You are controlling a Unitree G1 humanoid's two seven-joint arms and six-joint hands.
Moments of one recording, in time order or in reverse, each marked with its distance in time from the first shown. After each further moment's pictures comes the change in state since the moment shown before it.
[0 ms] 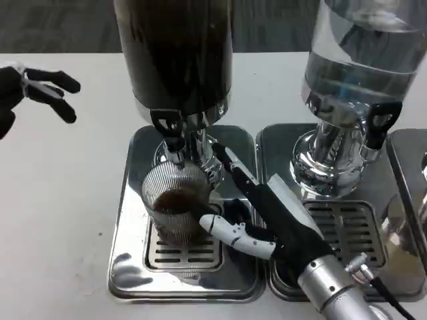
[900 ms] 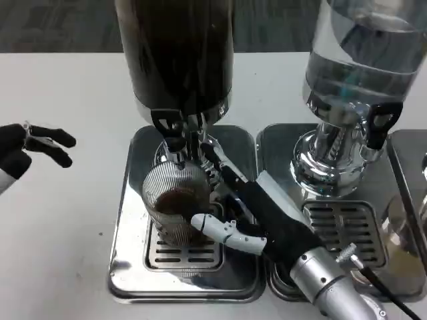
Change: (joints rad) left arm 0.035 0.012 -0.013 0.226 0.136 -0.106 0.020; right arm -0.063 0.001 0.015 0.070 0.001 -0.005 0.019
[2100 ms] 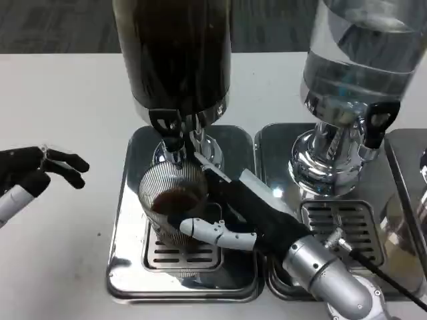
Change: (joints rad) left arm 0.010 0.004 -0.069 0.068 0.022 -0.040 0.023; right arm -0.101 -0.009 0.002 0.102 0.034 -0.027 0.120
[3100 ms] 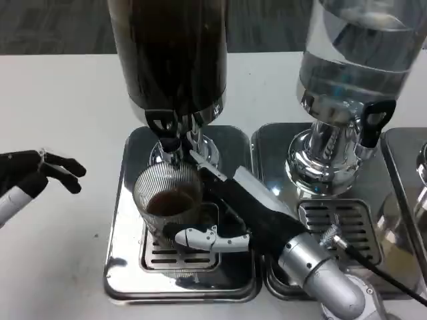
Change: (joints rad) left arm -0.002 0.006 -0.002 0.026 0.000 0.000 0.000; right arm -0.016 -0.007 0.032 -0.004 -0.098 -0.001 -0.065
